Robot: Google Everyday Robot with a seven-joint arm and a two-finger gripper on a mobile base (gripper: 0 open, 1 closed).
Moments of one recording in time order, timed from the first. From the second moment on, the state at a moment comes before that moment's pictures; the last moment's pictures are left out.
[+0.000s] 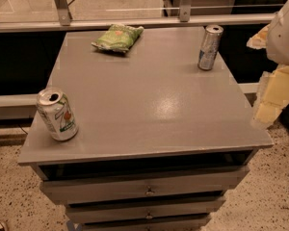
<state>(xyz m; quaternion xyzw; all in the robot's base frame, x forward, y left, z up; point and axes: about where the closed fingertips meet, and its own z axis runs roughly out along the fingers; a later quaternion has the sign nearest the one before) 0.438 -0.217 0.977 -0.60 0.78 -0.04 0.16</state>
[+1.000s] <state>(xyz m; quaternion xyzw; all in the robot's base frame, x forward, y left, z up) 0.482 -0.228 0.964 -0.58 0.79 -0.02 0.23</state>
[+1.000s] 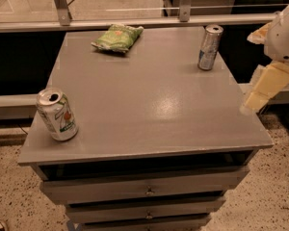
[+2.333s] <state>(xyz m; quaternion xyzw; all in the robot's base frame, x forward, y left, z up) 0.709 -0.263 0.913 -0.38 0.78 0.08 0.48</state>
